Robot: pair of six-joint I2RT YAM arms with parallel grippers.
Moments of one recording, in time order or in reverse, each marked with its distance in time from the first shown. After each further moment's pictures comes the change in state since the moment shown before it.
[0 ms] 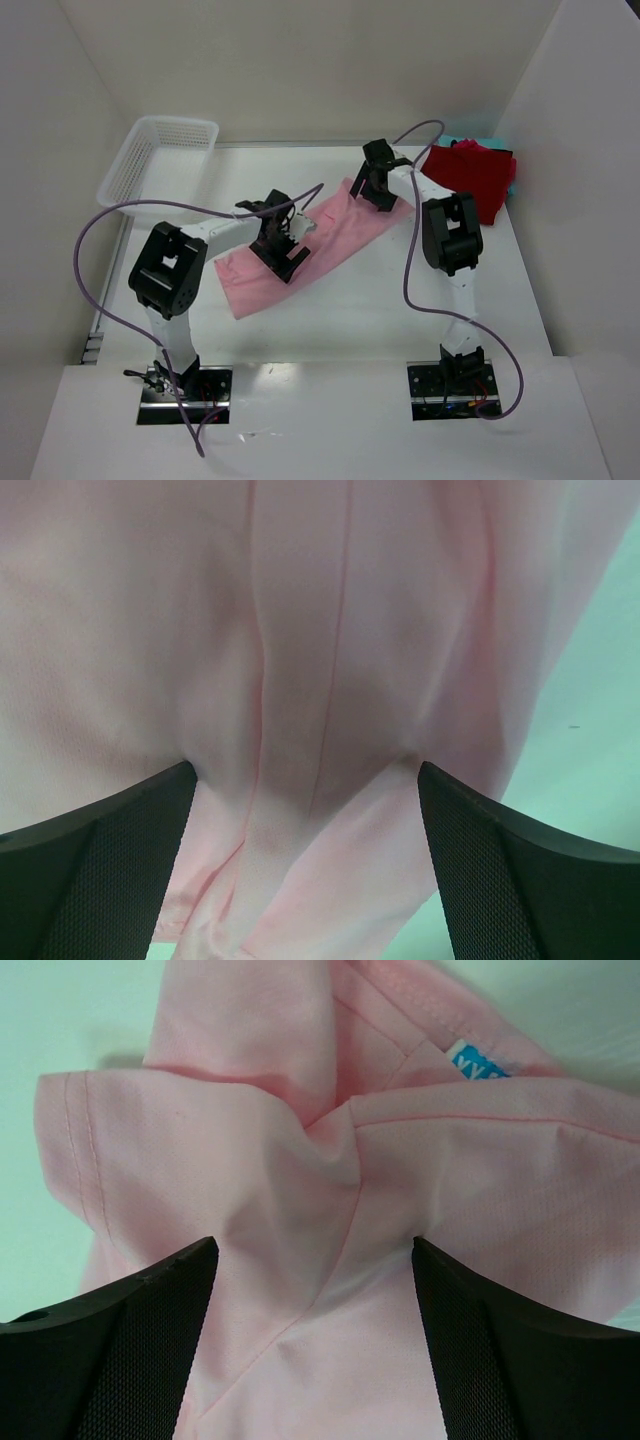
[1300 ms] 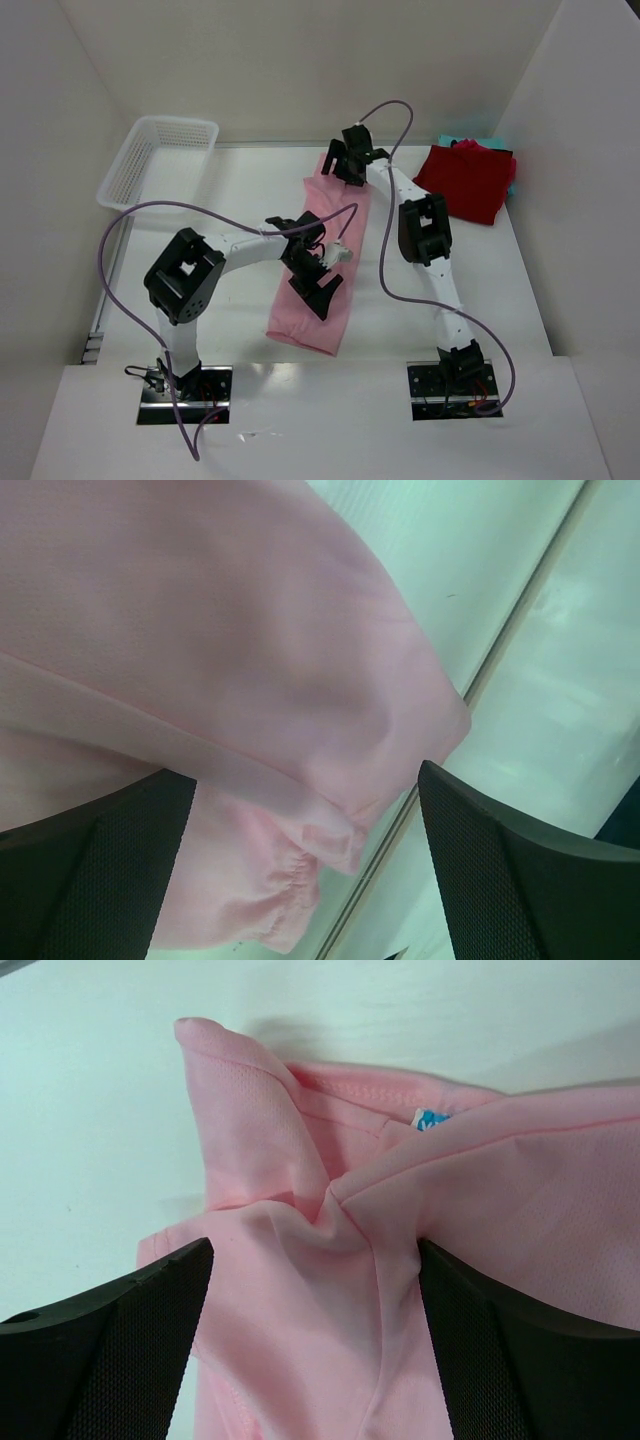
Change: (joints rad) left arm -0.219 0.022 0.005 -0.048 0.458 -0.107; right arm 0.057 0.317 0.489 0.103 -0.167 -0.129
